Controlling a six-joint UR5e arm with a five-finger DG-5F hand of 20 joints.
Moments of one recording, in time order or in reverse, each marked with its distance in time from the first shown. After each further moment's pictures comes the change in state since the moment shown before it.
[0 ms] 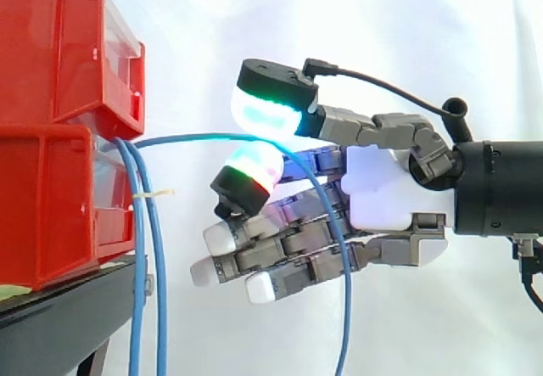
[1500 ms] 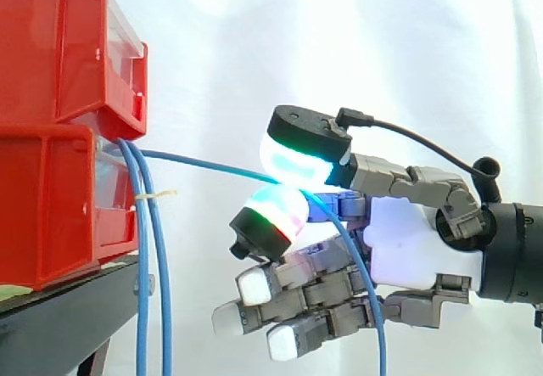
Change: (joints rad) arm 0.012 -0.001 -0.157 0.232 -0.002 -0.003
